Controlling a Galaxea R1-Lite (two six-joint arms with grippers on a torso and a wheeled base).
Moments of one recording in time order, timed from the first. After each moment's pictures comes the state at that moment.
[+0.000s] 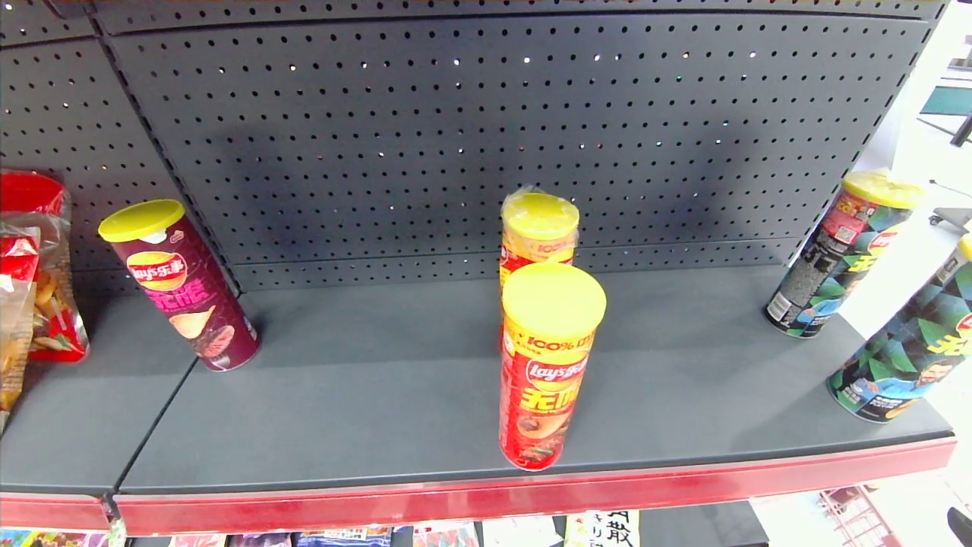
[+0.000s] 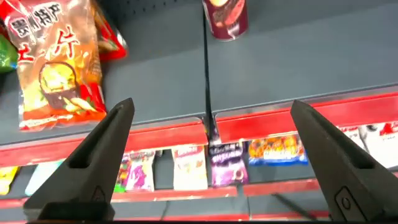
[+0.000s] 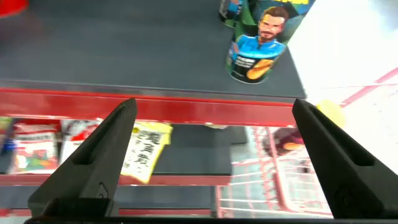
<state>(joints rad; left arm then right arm) -0.23 0.32 -0.27 0.14 0.33 0.19 0.12 0.40 -0.18 -0.04 -0.15 -0.14</state>
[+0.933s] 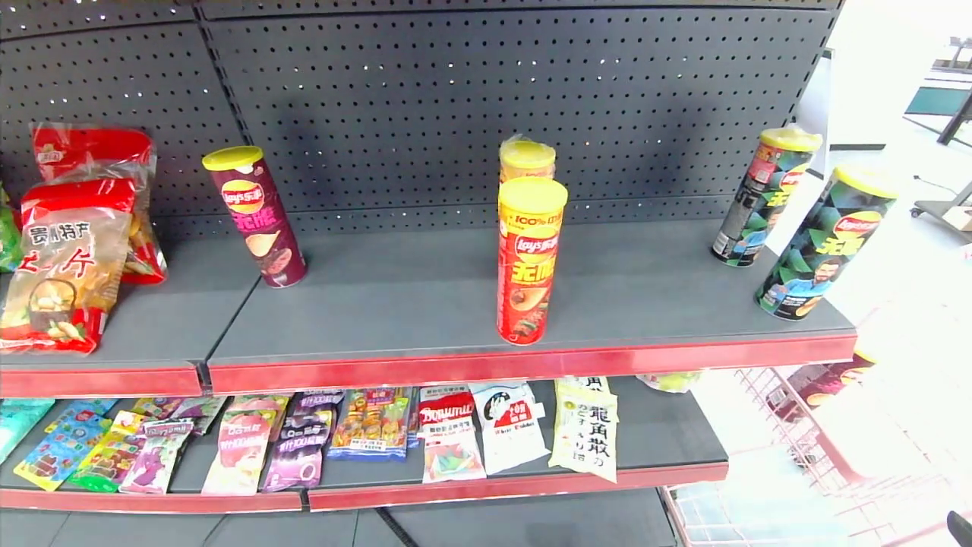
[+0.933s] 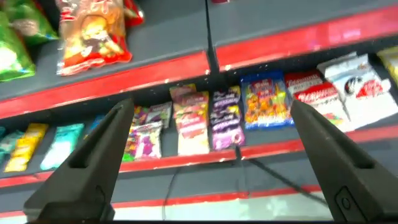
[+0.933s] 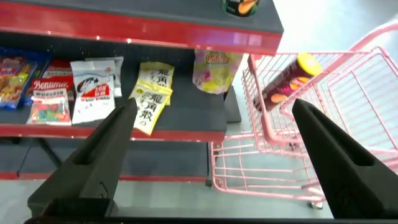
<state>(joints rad) -0.23 0.23 -0.26 0.17 0.32 0.23 0.11 0.39 -0.17 -0.04 -0.15 -0.15</state>
